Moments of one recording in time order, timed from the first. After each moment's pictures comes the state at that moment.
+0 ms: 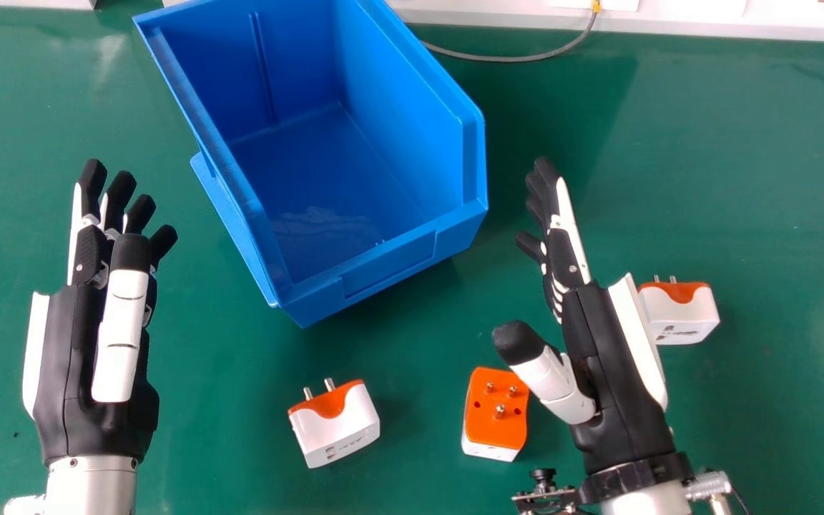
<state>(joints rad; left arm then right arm) 0.22 0.06 0.24 0.10 -0.29 -0.52 -0.26 0.29 -0.01 0.25 -0.02 -0.29 -0.51 -0.10</state>
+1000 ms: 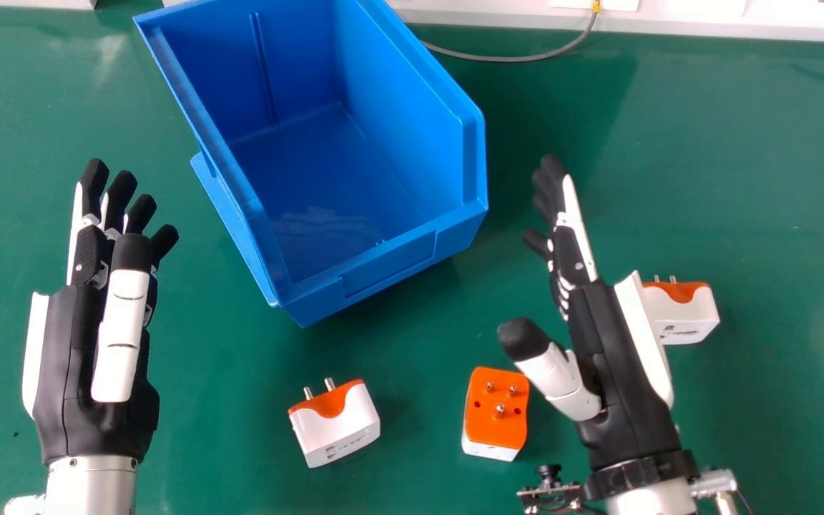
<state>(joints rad) 0.22 0.06 0.24 0.10 -0.30 -0.52 -0.27 0.28 -0.01 0.22 -0.02 -0.29 -0.51 -0.11</state>
